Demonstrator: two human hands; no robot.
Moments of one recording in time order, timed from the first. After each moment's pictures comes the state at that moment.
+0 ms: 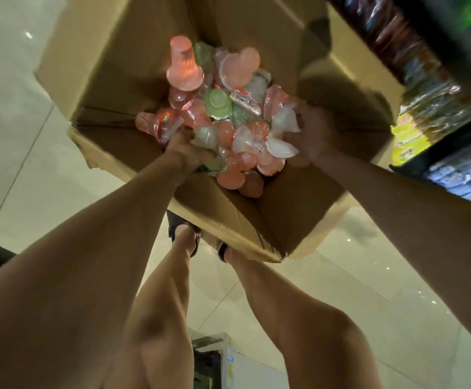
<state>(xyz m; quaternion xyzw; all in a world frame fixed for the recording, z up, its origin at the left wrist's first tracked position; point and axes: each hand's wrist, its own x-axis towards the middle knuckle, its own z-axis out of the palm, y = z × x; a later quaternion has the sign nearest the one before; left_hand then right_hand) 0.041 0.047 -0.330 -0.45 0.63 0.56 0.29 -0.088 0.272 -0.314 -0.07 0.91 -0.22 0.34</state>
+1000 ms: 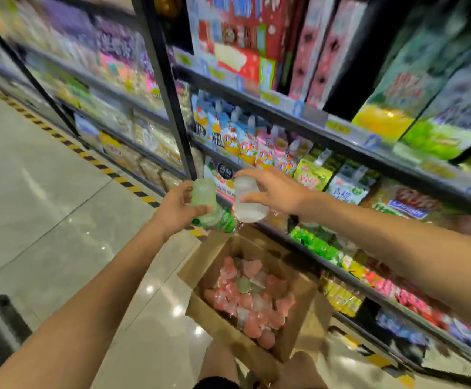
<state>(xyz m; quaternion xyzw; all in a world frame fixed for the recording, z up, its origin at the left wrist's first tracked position) -0.006 -0.083 0.266 -0.25 0.80 0.55 0.01 -0.144 0.127 0.293 -0.45 0.85 -0.21 0.17</state>
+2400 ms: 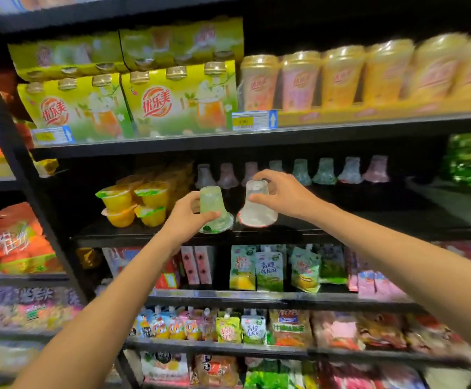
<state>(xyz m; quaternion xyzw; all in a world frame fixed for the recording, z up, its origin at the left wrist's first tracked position) -0.125 0.080 0.677 0.12 0.85 0.50 -0.11 -0.121 0.324 0.708 -0.19 0.91 -0.32 -0.19</state>
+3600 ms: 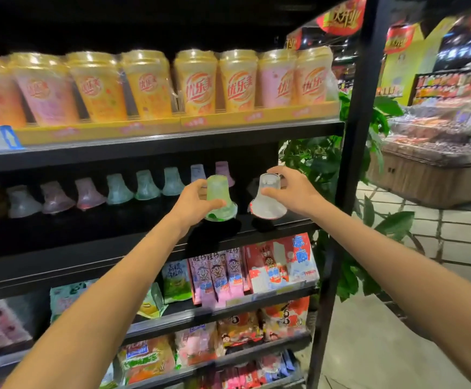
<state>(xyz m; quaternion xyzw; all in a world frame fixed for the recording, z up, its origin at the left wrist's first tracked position) -0.126 0.516 0.684 0.25 0.81 0.53 0.00 -0.033 0.744 0.695 0.07 0.90 -0.34 -0.25</state>
